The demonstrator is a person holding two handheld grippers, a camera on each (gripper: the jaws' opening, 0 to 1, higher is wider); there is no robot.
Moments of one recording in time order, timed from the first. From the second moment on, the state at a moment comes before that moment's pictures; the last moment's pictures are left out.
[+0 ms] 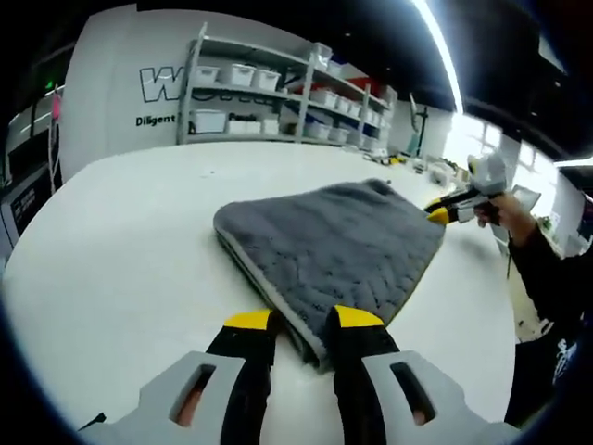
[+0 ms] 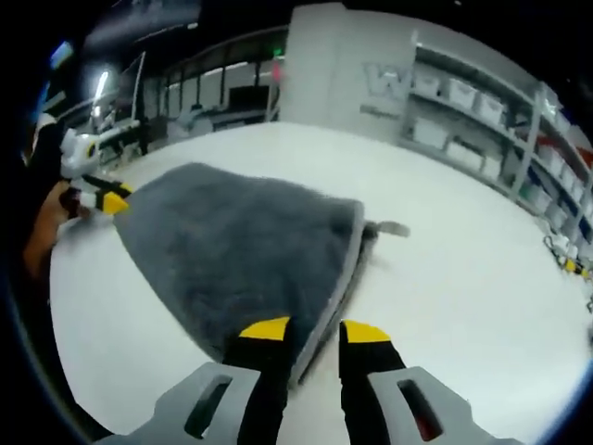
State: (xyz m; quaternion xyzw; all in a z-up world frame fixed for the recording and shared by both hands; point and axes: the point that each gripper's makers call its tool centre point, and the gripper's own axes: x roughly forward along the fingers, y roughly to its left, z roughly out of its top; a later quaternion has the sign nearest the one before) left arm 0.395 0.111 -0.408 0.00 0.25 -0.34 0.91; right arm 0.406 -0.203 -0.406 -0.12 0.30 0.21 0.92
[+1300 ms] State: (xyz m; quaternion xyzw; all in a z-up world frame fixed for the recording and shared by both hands) left arm 0.326 0.066 -0.409 0.07 0.23 -0.43 0.87; right arm 0.479 -0.179 -0.420 -0.28 0.40 0.25 0.84
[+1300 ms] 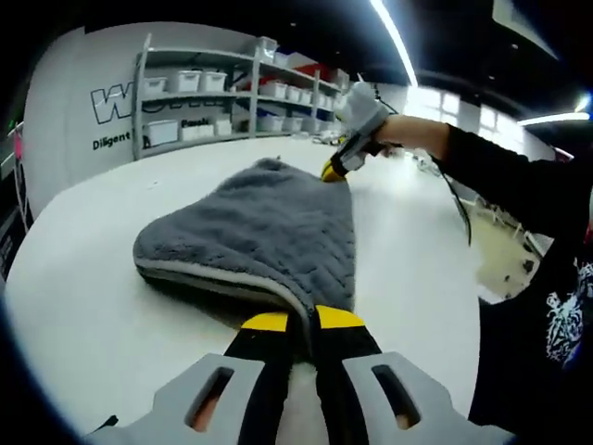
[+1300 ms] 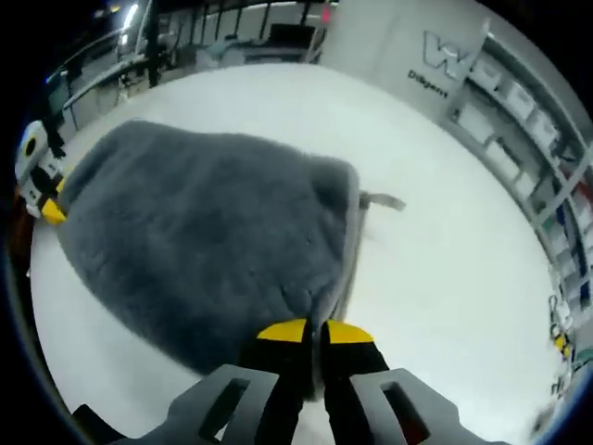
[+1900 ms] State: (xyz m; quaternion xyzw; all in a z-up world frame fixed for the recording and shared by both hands) left arm 0.300 0.022 -0.406 0.09 0.21 -0.46 0.86; right arm 0.531 -0.142 -0.420 -0.32 0.39 0.27 0.82
